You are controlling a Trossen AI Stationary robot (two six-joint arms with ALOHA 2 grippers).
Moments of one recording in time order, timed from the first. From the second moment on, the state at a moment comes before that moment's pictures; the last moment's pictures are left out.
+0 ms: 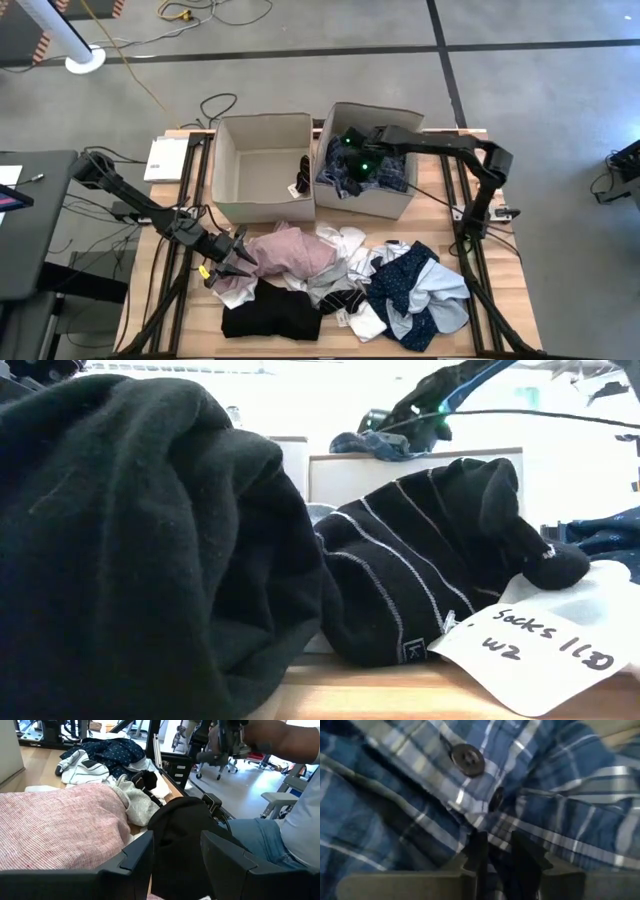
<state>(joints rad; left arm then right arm) -0.52 0.79 0.09 0.57 -0.10 -0.23 -0.48 1.82 1.34 -0.72 -0.45 0.04</state>
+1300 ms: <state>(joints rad) -0.52 0.79 0.09 0.58 -0.09 -0.26 -0.57 2.01 1.34 -0.68 -0.38 0.12</state>
